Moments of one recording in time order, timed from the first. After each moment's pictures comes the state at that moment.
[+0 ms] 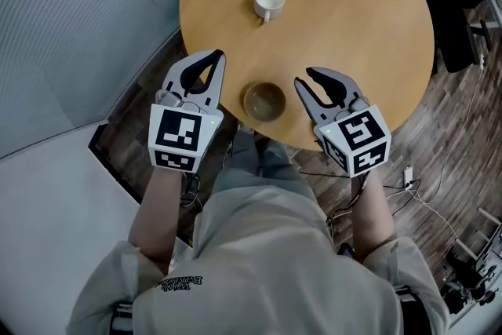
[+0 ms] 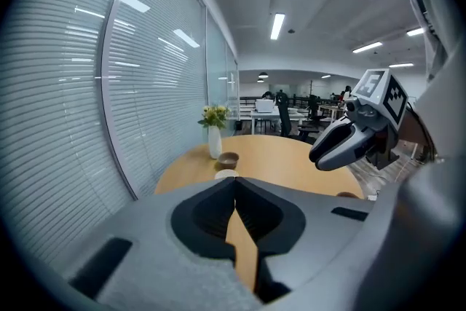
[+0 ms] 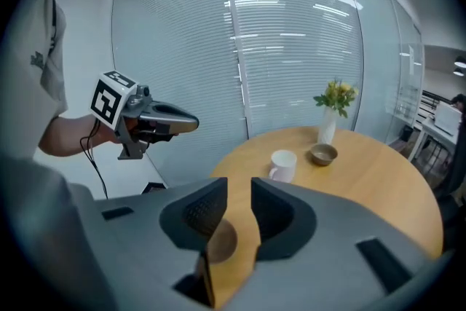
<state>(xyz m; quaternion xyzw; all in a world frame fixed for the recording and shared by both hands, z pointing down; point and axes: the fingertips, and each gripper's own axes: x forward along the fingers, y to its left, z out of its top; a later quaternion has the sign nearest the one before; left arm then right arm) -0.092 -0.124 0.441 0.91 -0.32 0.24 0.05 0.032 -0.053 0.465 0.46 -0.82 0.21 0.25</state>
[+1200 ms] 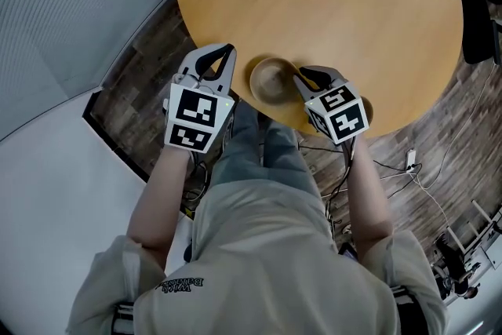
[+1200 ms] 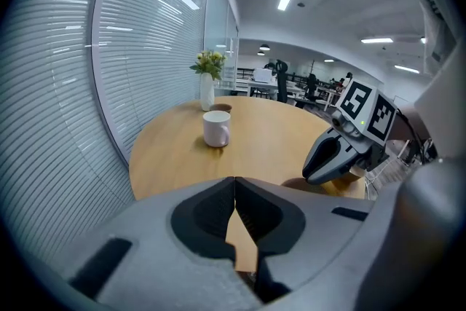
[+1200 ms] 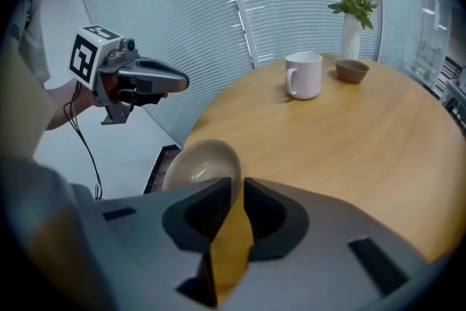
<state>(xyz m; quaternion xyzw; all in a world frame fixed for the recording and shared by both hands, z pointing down) -0.101 -0.102 0.596 0.89 -0.29 0.34 0.14 0.015 -0.017 0.665 0.37 -0.78 0.35 0.37</state>
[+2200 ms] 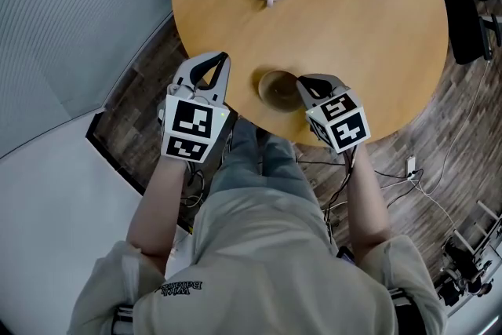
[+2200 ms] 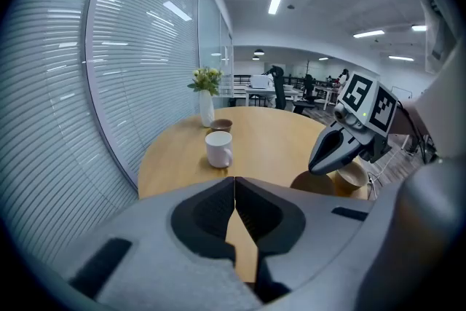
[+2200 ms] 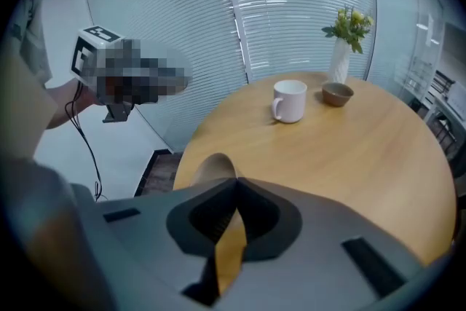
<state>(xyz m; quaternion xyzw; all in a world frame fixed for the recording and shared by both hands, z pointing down) -0.092 -0.119 0.553 0.90 -0.29 0.33 0.09 0.035 -0.032 0.621 0.40 -0.78 0.31 0.36</state>
